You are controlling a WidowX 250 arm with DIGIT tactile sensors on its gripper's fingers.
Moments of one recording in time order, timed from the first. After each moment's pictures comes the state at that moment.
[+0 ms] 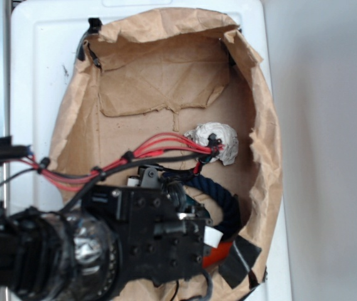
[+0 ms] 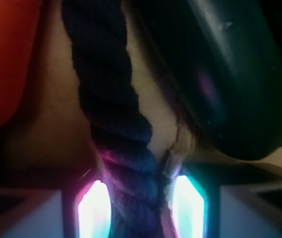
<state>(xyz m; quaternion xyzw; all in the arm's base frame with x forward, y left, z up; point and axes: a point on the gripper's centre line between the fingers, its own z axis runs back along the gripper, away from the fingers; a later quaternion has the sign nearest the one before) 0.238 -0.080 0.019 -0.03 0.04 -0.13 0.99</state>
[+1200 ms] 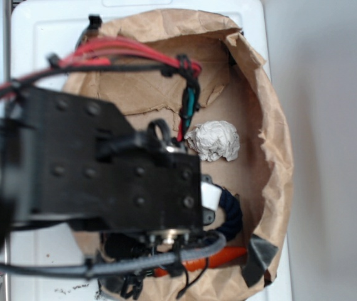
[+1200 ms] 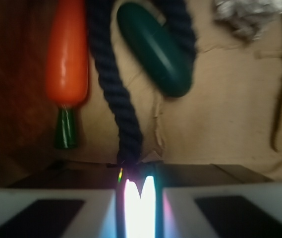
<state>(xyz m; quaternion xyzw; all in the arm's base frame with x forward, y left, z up) 0.250 -0.033 0.115 -0.06 -0.01 0.04 1.00</state>
